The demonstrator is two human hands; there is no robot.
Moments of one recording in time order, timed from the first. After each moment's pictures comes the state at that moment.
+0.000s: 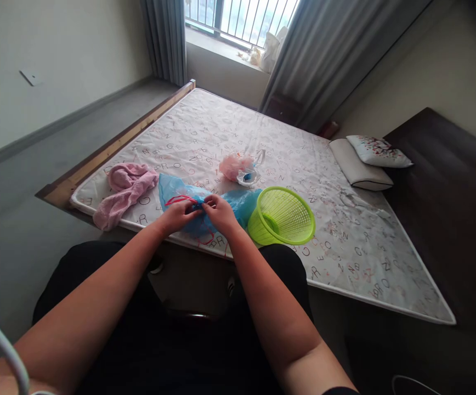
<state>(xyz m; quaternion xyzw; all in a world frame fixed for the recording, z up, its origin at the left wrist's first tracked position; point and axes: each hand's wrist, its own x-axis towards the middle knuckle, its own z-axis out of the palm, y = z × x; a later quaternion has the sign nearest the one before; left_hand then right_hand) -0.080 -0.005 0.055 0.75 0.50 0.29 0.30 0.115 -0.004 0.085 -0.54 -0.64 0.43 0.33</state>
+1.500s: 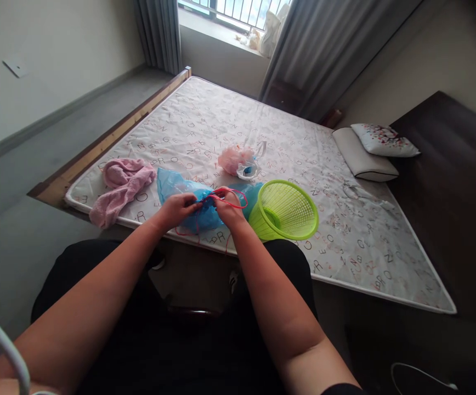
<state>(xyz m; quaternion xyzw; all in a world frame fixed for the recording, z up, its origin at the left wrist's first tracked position) -0.072 -0.003 0.071 0.74 0.50 0.30 0.34 0.135 0.007 0.081 -0.56 -0.59 0.43 0.39</state>
